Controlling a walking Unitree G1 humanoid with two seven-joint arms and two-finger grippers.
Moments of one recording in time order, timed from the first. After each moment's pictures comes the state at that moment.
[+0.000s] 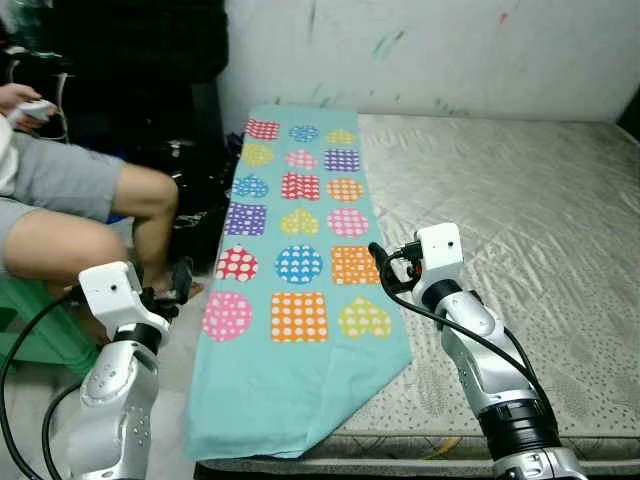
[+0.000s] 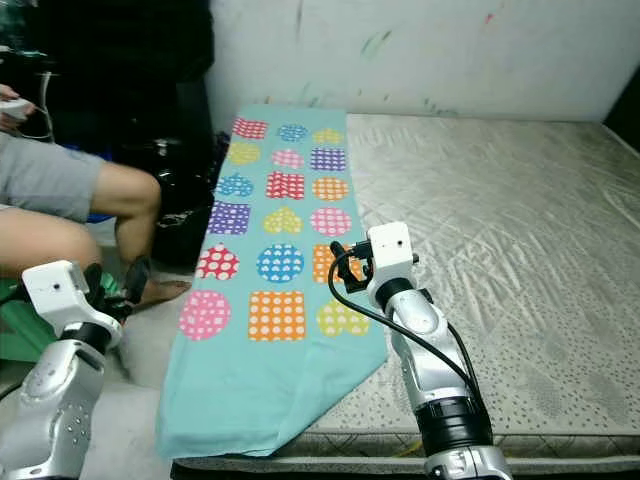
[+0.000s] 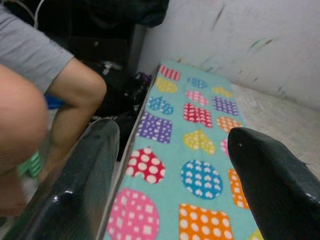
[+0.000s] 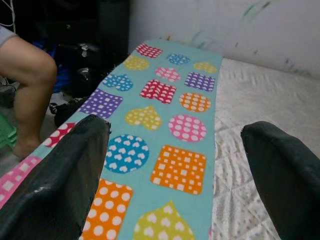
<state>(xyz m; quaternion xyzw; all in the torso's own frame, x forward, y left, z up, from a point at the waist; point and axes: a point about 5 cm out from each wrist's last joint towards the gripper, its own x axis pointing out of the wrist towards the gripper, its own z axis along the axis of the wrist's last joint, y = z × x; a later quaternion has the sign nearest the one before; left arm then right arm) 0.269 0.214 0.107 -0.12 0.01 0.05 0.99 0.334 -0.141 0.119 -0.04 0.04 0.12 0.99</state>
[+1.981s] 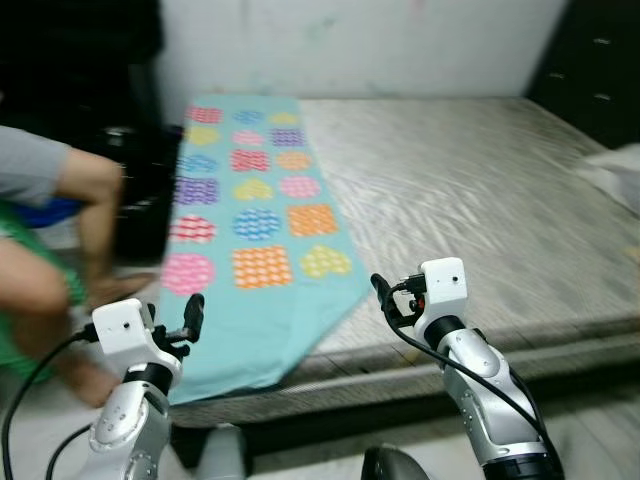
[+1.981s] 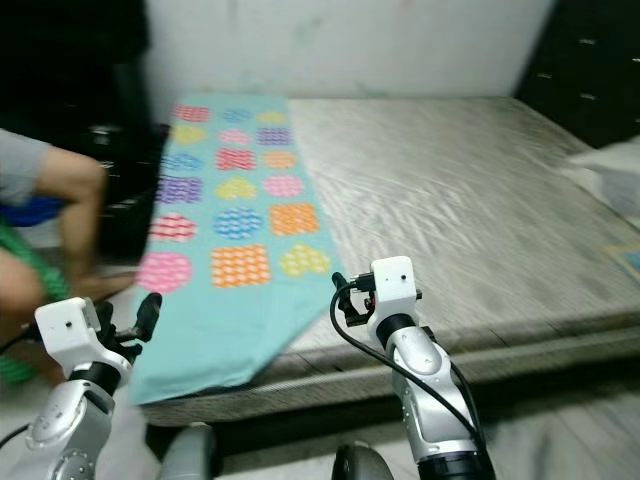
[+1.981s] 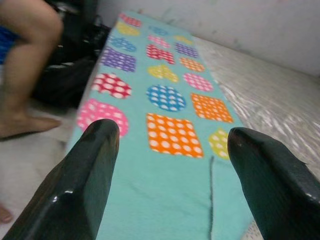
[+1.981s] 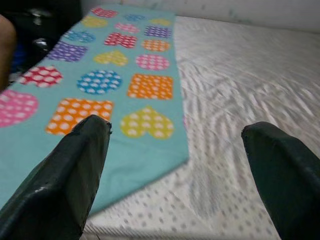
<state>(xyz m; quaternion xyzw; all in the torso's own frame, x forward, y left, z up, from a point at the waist) 0.238 0.194 0.095 -0.13 0.05 0.05 0.99 0.297 -0.138 0.101 -0.02 0.08 0.12 0.99</state>
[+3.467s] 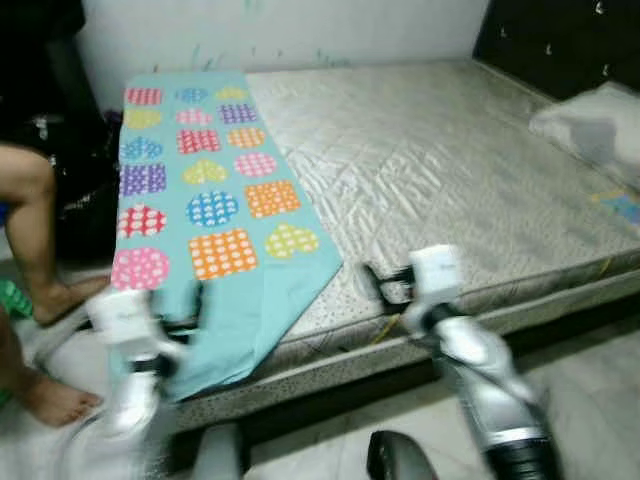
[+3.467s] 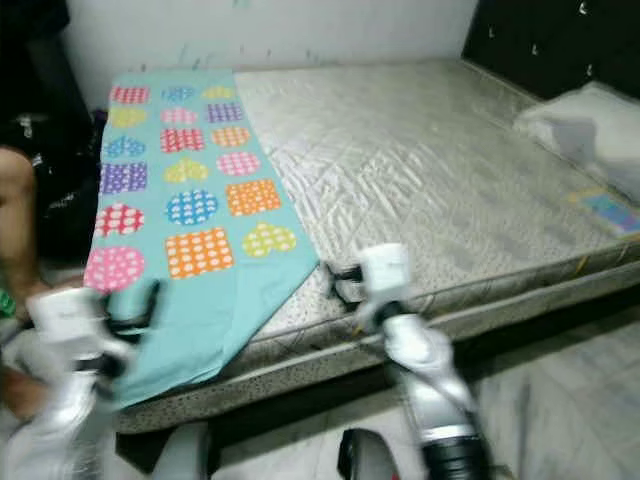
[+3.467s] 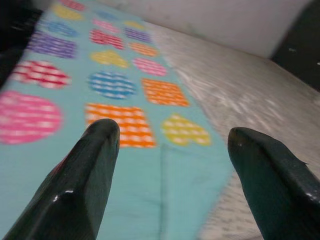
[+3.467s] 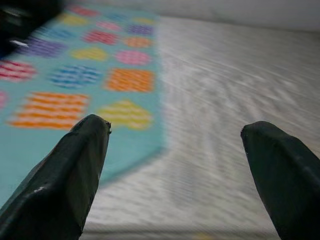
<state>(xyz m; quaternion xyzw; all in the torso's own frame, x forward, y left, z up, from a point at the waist) 0.244 0.178 0.104 -0.15 0.03 0.01 0.99 0.307 -0.144 0.111 -0.04 0.04 0.13 0.99</state>
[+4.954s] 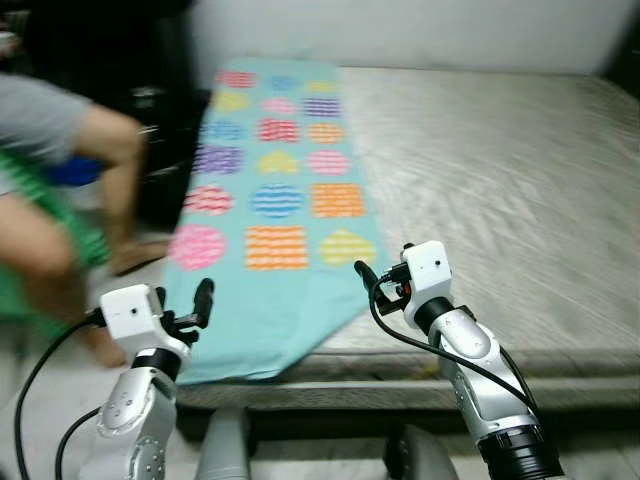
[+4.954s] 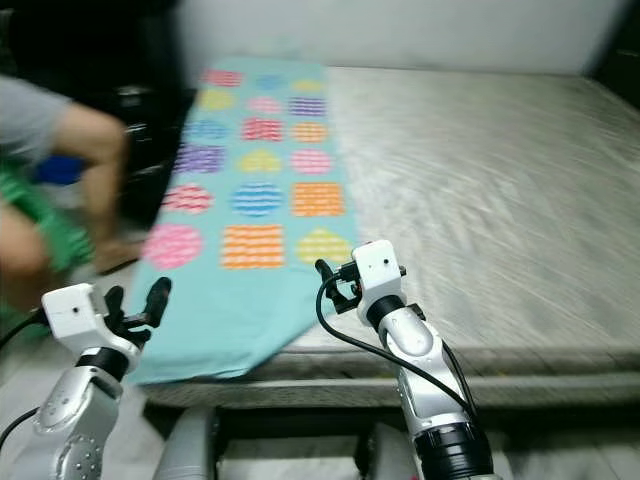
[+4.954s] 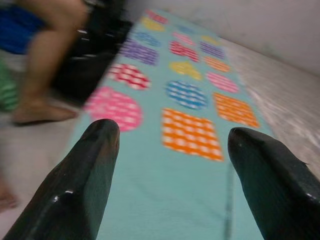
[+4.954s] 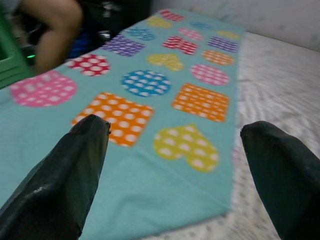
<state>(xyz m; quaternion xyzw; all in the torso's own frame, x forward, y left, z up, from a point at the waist) 0.245 0.188 0.103 -0.14 0.04 0.02 0.99 0.313 -0.128 0.108 -0.07 0.03 0.18 0.98</state>
